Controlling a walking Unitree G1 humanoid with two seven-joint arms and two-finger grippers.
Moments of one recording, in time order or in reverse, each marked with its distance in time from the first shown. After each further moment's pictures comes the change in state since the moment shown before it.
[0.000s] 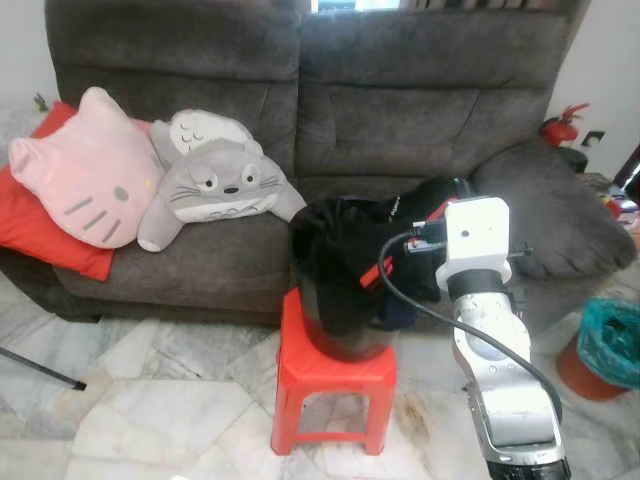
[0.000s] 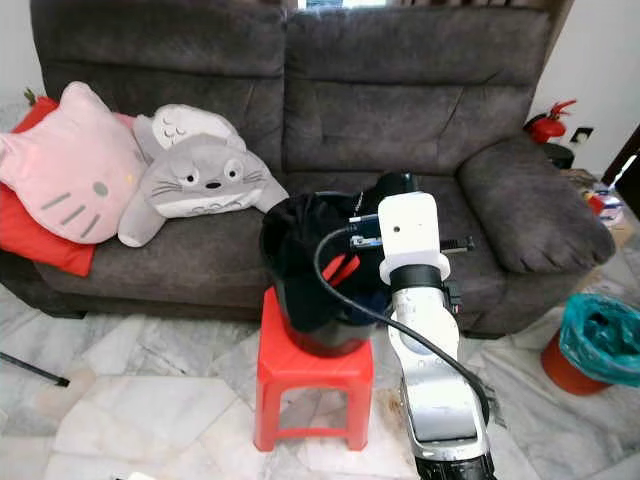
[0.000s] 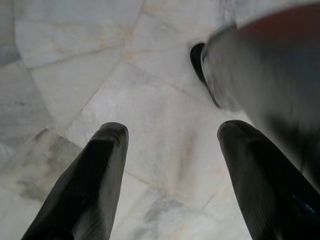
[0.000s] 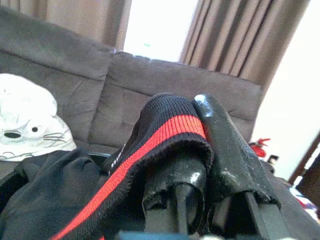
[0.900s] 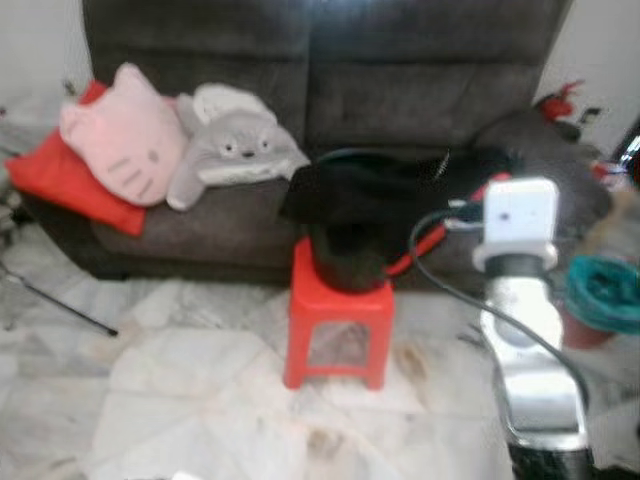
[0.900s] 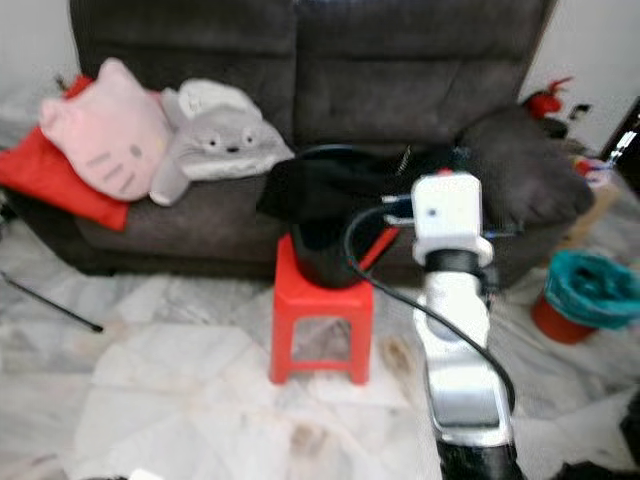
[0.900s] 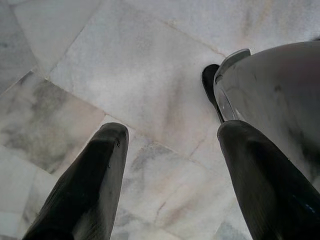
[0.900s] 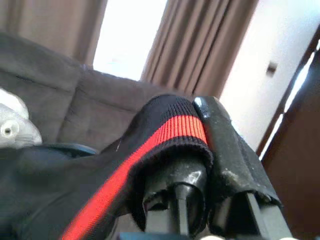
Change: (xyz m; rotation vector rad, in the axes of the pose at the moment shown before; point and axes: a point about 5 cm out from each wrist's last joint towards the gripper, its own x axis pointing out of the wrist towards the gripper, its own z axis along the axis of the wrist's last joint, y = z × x) left arm 0.002 0.002 0.012 -0.001 -0.028 0.007; right arm 0.014 -0.034 0.022 -0.131 -0.153 -0.169
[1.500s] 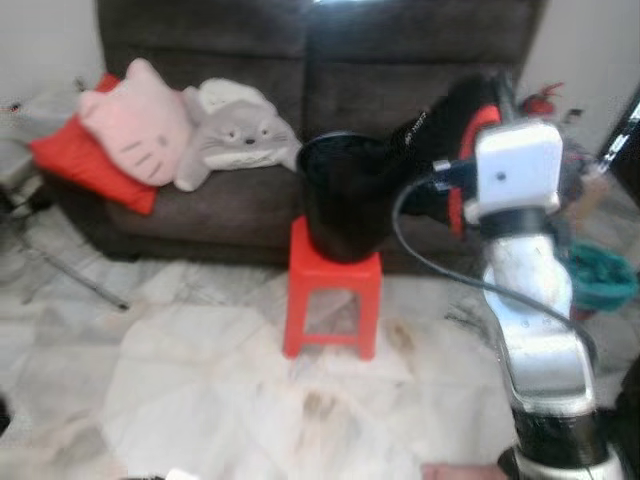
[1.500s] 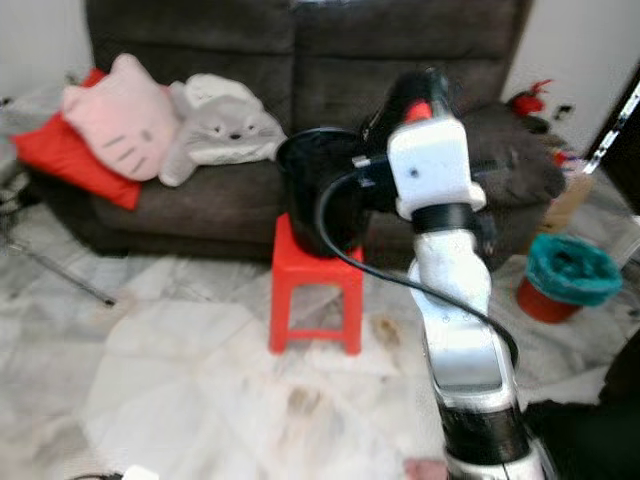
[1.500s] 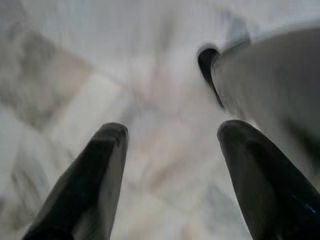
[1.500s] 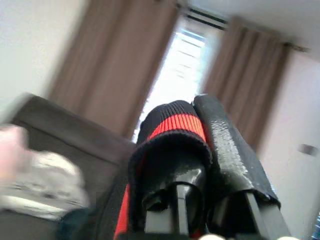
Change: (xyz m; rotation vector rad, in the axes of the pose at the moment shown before) left arm -0.002 -0.003 -0.009 -0.002 0.021 -0.008; right arm 0.017 0.011 0.062 0.077 -0.304 0.183
